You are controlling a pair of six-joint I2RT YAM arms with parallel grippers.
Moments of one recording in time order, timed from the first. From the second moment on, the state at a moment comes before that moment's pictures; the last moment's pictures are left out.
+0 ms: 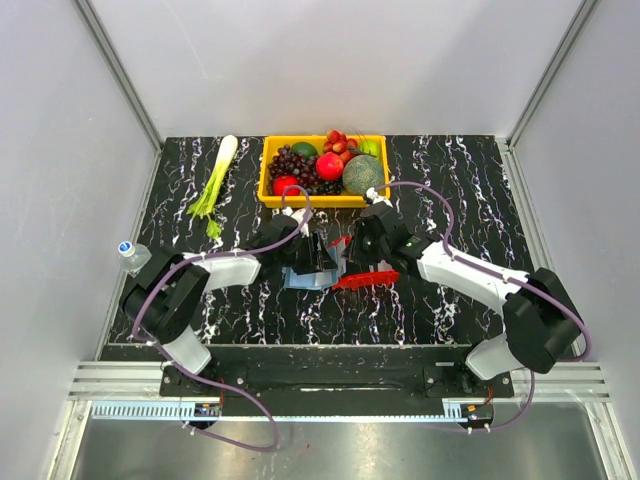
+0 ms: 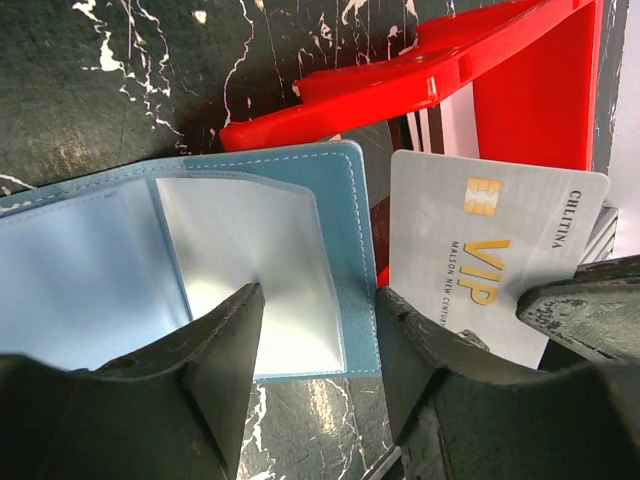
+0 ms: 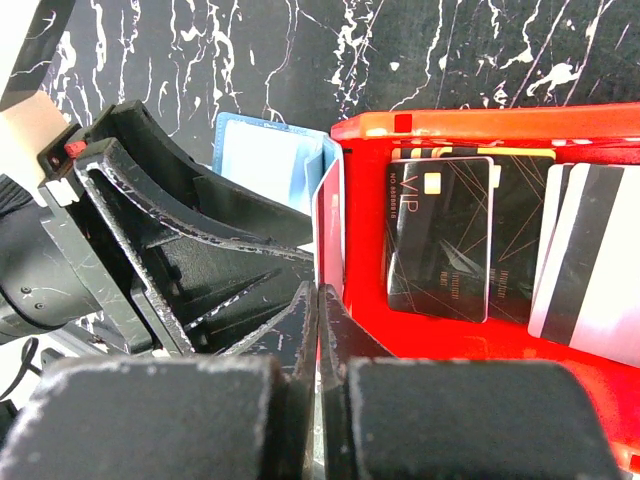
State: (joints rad) left arm -0.61 1.65 0.75 0.20 0.35 -0.73; right arm 0.72 1.47 0.95 -0.21 0.01 0.75
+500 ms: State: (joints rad) left arm -0.61 1.56 0.72 0.17 0.28 -0.73; right arm 0.72 1.43 0.95 -0.23 0.01 0.75
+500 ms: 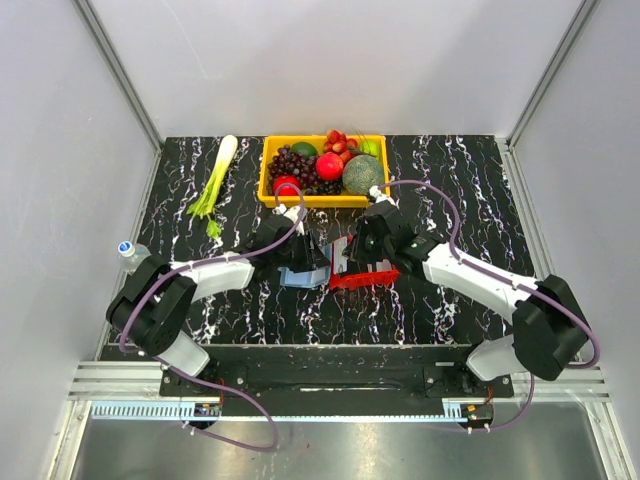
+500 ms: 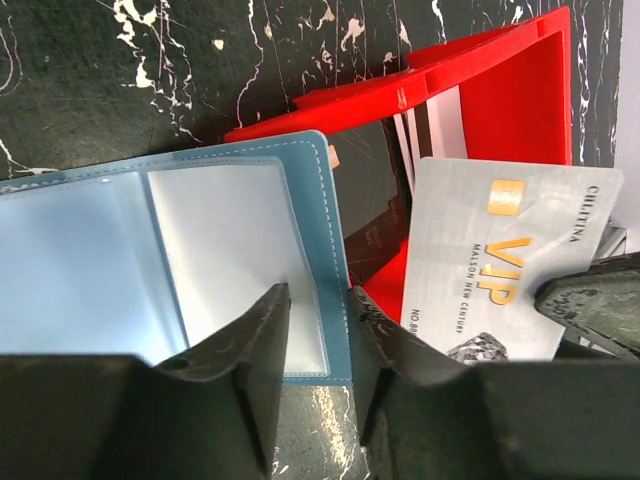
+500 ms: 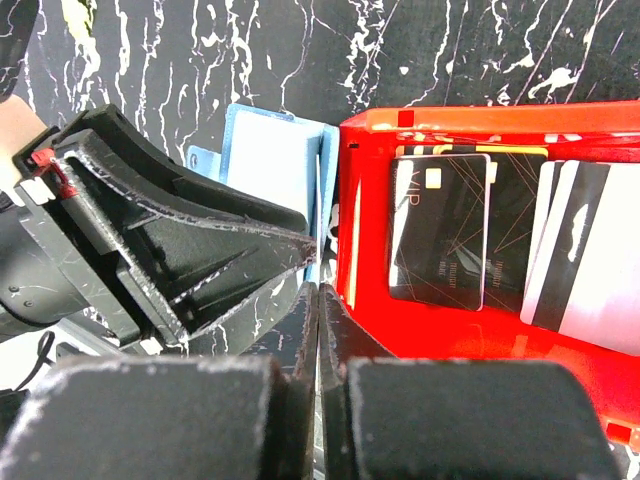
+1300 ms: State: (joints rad) left arm -0.61 1.52 0.64 0.18 0.27 -0.72; right arm 0.72 1.45 1.01 -0.24 -0.02 0.75
